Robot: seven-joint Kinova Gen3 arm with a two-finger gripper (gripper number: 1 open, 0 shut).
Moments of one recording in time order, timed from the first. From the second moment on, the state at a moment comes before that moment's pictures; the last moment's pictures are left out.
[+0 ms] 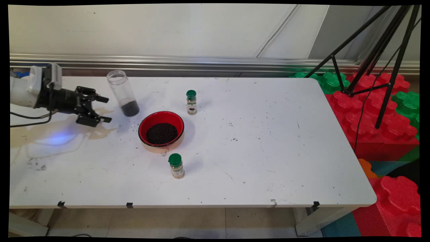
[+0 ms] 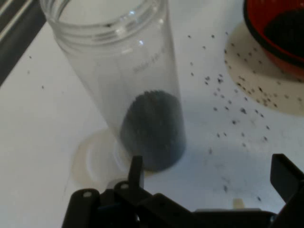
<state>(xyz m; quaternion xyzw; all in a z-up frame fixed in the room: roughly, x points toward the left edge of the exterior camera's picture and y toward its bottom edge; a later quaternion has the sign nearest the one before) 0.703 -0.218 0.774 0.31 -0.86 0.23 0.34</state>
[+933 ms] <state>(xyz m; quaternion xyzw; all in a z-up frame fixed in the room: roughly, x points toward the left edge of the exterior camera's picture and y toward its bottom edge) 0.685 -0.258 0.727 0.33 -0.82 0.28 0.38</state>
